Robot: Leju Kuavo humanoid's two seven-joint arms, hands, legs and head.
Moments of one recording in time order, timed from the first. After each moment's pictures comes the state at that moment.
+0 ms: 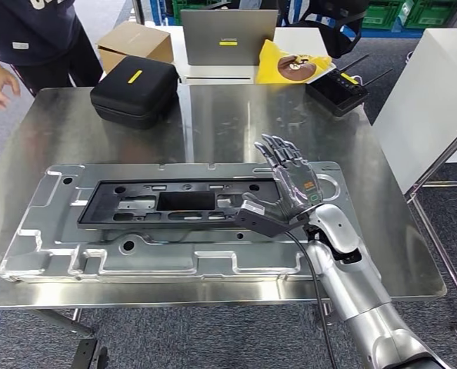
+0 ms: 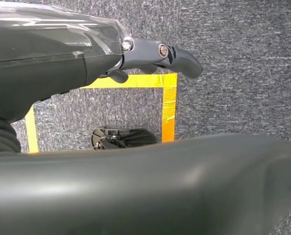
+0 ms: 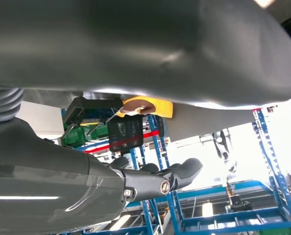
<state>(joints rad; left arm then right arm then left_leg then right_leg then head) -0.15 -0.16 1.15 -0.24 -1.05 0.00 -0.31 -0.51 -0.05 0.38 -1.23 1.10 -0.16 -0.20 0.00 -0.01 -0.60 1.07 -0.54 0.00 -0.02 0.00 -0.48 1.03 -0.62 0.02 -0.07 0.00</state>
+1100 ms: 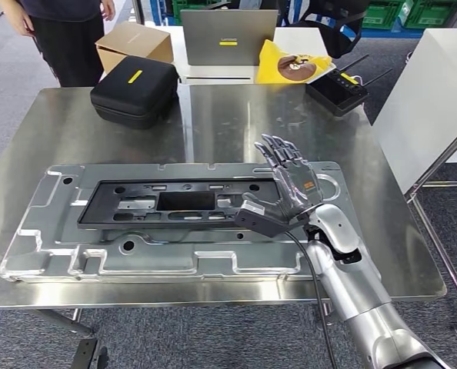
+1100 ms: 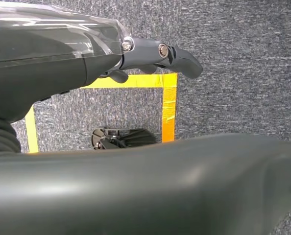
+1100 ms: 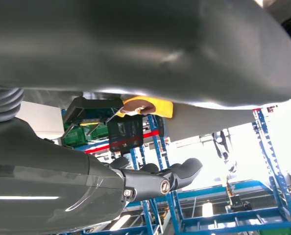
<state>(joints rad) -0.15 -0.16 1.15 -0.24 -1.05 0.00 -0.31 -0.51 -0.05 0.38 -1.23 1.10 -0.16 -0.20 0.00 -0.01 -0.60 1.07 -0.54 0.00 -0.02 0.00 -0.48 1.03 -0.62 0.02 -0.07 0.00</state>
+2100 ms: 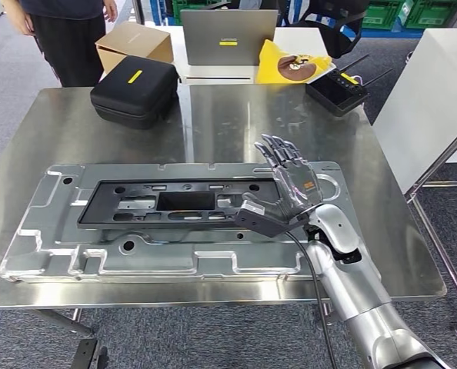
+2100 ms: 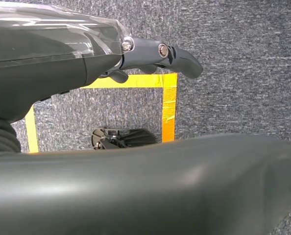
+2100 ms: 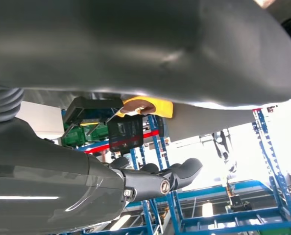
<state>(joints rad) -0.15 -0.16 1.15 -0.24 -1.05 0.00 -0.31 -0.51 -0.05 0.38 -1.23 1.10 -0.16 -0.20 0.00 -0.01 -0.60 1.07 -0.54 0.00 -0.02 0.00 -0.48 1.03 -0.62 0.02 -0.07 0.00</state>
